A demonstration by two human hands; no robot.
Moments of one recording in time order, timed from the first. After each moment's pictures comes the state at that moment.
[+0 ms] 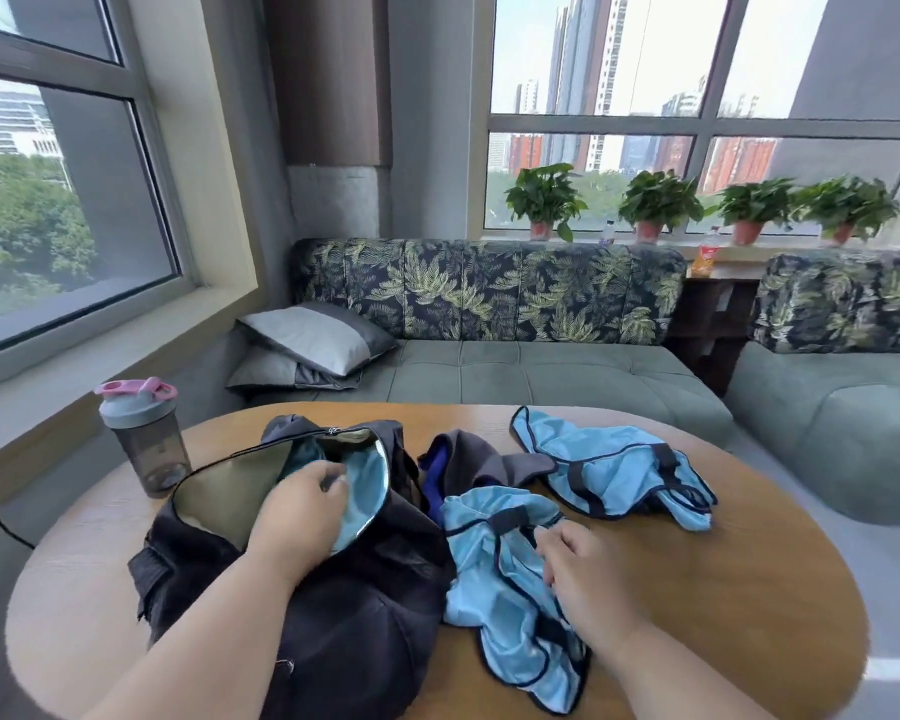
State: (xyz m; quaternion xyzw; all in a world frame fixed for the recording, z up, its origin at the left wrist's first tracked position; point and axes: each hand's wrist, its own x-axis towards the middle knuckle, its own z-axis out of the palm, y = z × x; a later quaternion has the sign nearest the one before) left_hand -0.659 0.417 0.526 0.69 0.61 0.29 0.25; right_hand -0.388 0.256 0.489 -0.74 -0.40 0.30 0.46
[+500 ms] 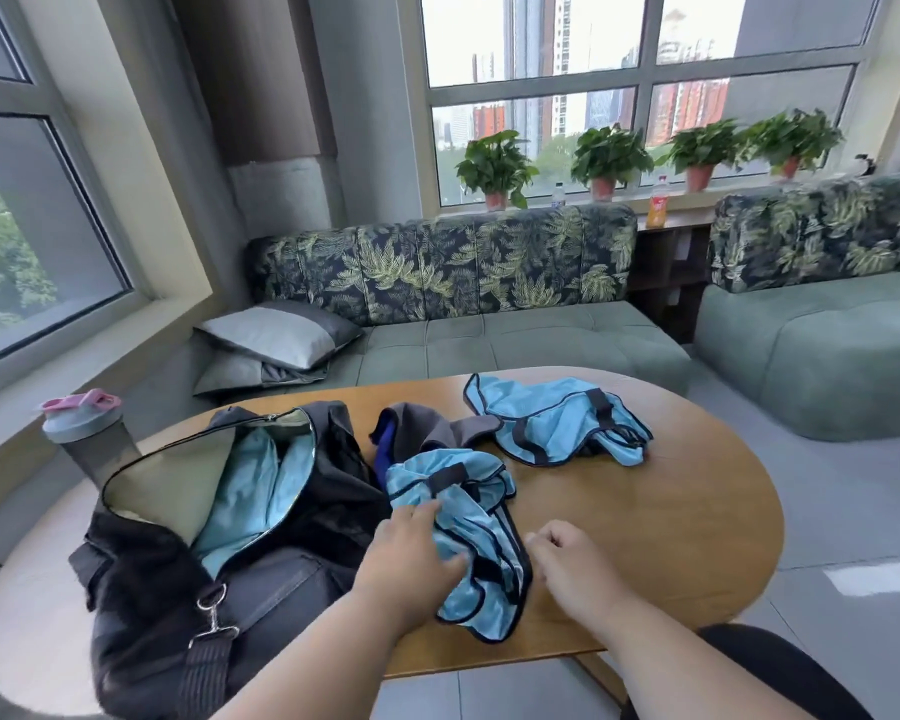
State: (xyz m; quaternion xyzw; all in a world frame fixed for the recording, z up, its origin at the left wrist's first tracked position) left_hand -0.527 0.293 0.478 0.84 0.49 0.09 0.19; right_hand -0.333 0.191 0.446 -0.77 -0.37 0.34 0.39
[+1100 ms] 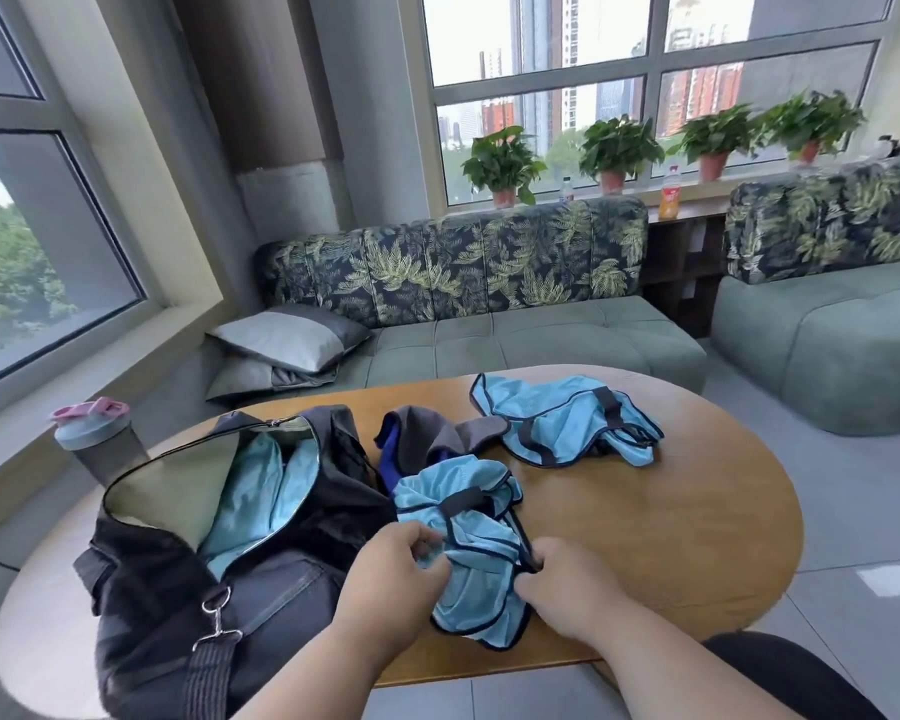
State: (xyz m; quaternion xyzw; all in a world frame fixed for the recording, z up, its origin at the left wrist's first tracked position) left_hand -0.543 0.281 0.476 0.78 0.51 0.23 0.27; right_hand -0.338 0.198 0.447 -0.80 -0.47 0.29 0.23
